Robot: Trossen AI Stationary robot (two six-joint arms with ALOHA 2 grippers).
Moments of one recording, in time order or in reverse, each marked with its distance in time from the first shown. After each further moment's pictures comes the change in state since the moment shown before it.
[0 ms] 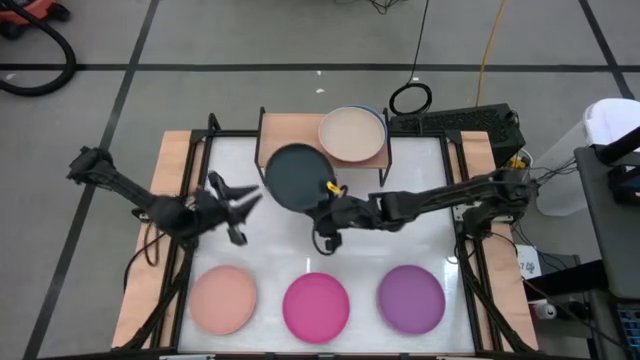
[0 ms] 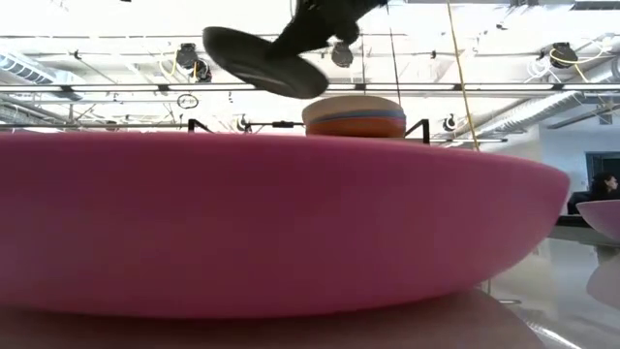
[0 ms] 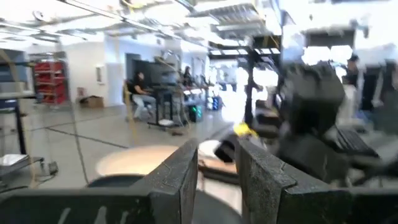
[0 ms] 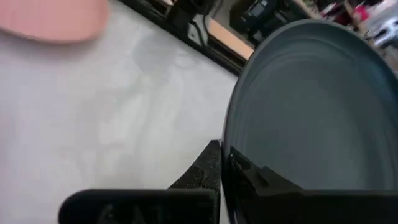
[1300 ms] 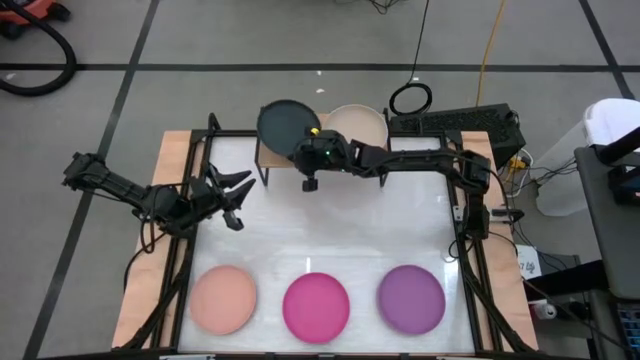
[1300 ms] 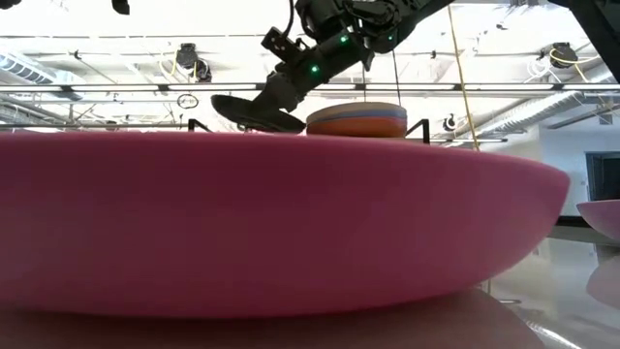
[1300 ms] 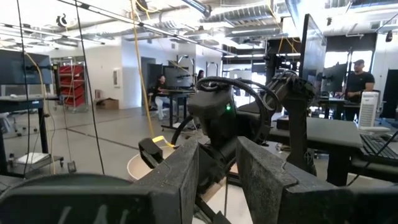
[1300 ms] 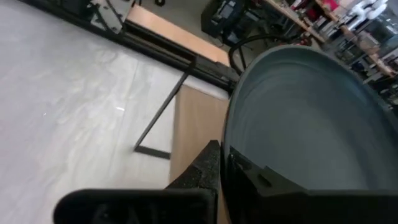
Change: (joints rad) left arm 0.104 -0.109 -0.046 -0.056 0.048 -0.012; right arm -0.378 0.234 0.163 0.210 -0.290 -0.091
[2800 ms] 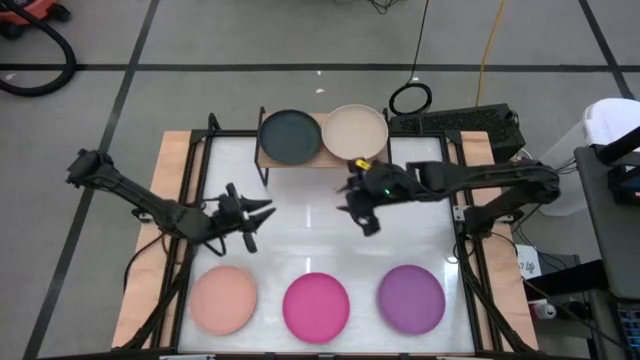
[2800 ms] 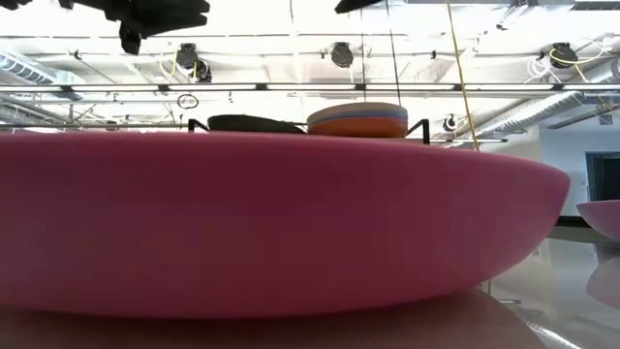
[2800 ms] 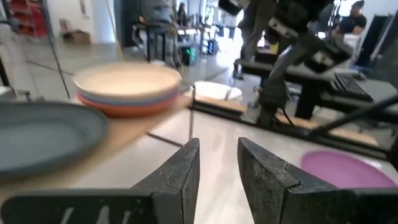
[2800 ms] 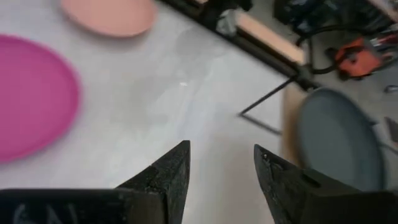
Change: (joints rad) left arm -0.057 0.195 0.008 -0.265 0.019 -0.424; right arm 0.326 -0.516 -0.106 -0.659 0.080 0.118
